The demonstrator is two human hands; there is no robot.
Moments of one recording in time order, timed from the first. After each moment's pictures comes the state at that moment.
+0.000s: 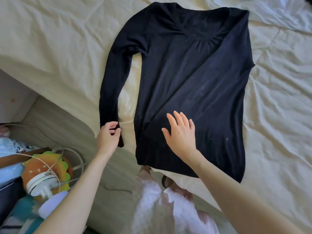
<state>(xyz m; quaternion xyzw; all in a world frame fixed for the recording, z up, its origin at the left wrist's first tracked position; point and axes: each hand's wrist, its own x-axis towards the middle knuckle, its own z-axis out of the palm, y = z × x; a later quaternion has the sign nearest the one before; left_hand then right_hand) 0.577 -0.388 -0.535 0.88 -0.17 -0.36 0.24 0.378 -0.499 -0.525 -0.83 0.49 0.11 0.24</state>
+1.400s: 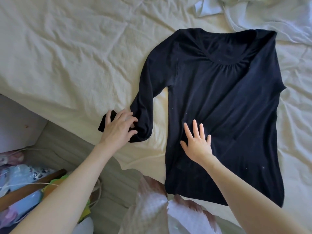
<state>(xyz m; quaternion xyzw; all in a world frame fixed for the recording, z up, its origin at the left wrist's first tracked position) 0.726 -0.477 -0.535 0.75 -0.61 -0.25 -0.03 0.456 -0.542 -0.576 -0.76 0.52 0.28 0.27</state>
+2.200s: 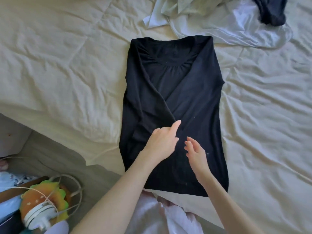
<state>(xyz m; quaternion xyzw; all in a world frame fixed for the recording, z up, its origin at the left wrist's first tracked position) 0.432 -0.543 -0.468 0.68 -0.63 -0.36 0.05 0.289 -0.535 -0.502 -0.39 0.69 -0.11 0.60</state>
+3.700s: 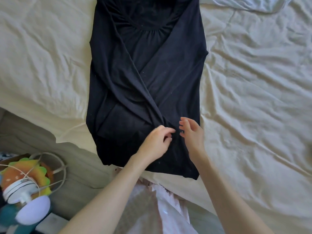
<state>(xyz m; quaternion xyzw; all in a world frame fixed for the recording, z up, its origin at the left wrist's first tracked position) 0.339 -0.505 -0.514 0.69 -0.48 -0.52 0.15 0.219 -0.557 -0.524 -0.34 0.72 -0.18 0.58</state>
